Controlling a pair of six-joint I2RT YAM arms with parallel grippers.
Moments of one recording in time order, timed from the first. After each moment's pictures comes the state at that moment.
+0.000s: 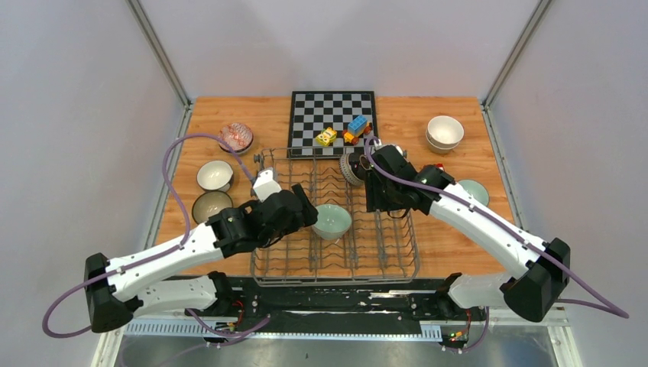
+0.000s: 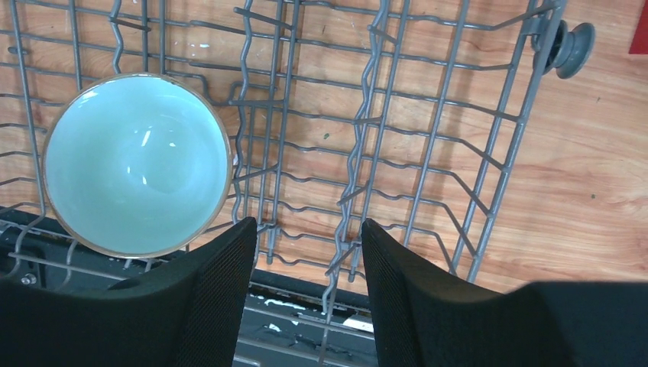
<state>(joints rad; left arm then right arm) -1.05 0.97 0.86 -0.67 -0.56 -1.18 0.76 1.29 1.21 -0.93 0.19 0.56</state>
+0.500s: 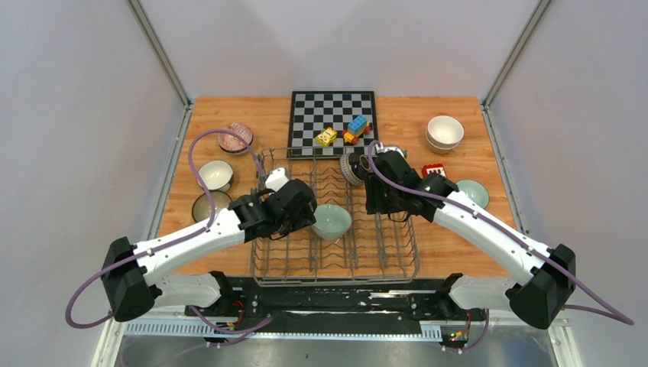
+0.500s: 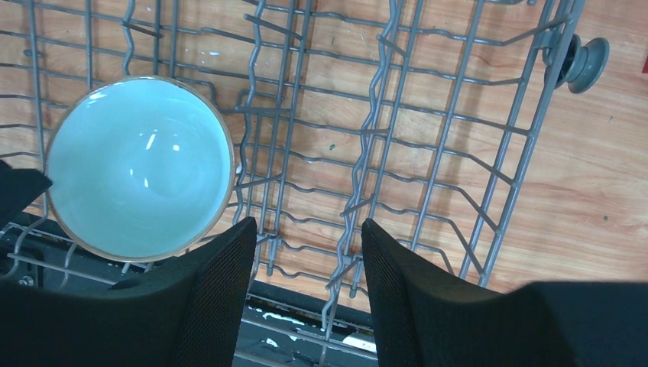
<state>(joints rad) -0.95 1.16 0.90 -0.71 -0.38 -1.18 0.76 1.22 1.11 -0.83 0.19 0.53</state>
